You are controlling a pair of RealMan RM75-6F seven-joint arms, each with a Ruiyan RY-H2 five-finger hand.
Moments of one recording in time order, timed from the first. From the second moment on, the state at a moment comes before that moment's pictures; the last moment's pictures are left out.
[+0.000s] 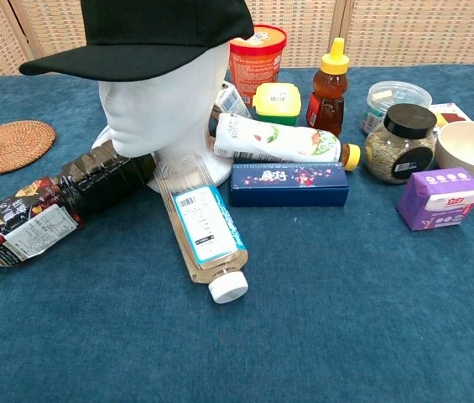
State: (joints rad) left arm -0.26 -1.47 -0.16 -1.59 1.71 1.59 0.16; right arm 0.06 -1.12 0.08 -1.67 -1.52 1.52 -0.14
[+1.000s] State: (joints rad) left arm -0.41 -1.87 -0.26 -1.28 1.76 1.73 0.13; right arm 0.07 -1.12 0.06 -1.68 -1.55 1.51 -0.13
